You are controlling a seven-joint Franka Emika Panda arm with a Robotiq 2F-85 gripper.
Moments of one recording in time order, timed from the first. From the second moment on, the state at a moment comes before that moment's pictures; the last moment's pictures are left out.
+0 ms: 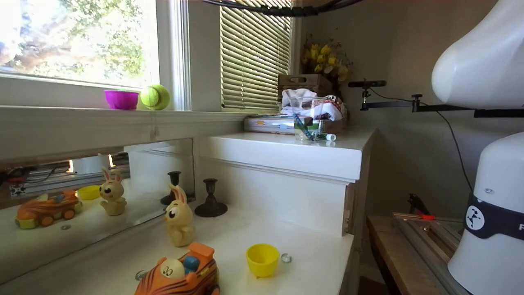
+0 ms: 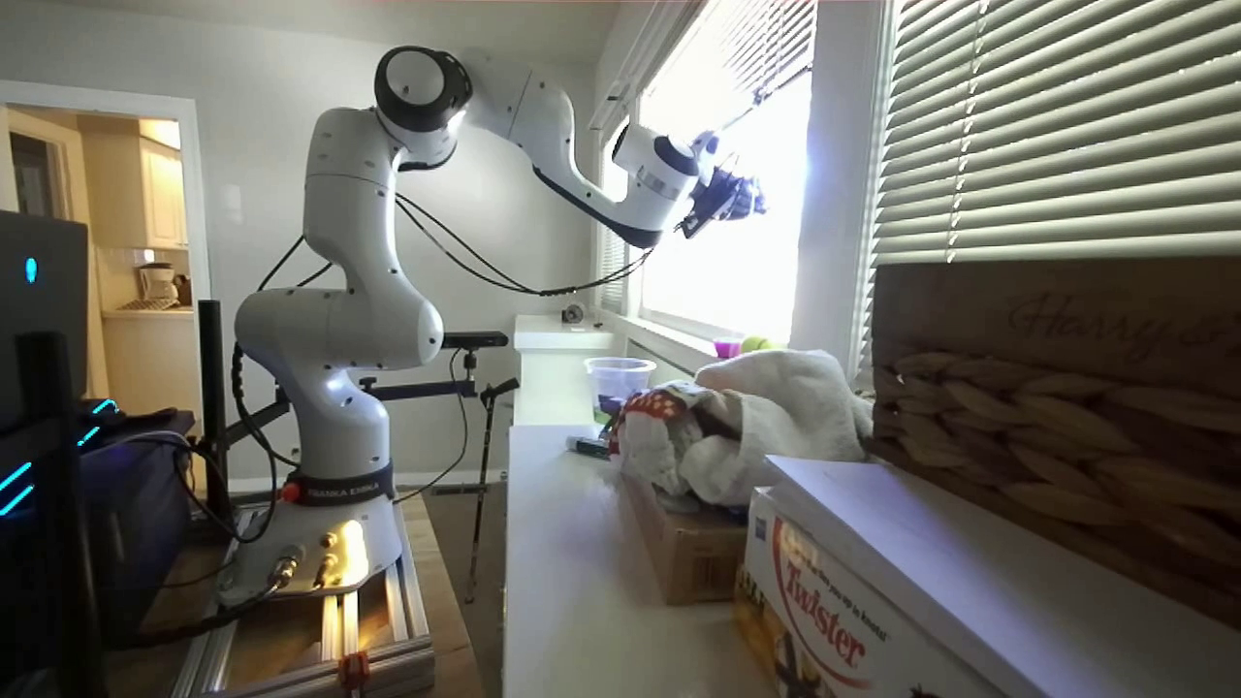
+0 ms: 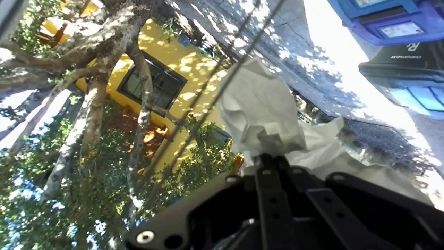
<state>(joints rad) -1.92 -0.18 1.75 -1.85 -0.85 3.28 0.41</state>
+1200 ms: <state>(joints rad) -1.77 -0.34 1.56 -1.81 -0.31 3.38 0.00</state>
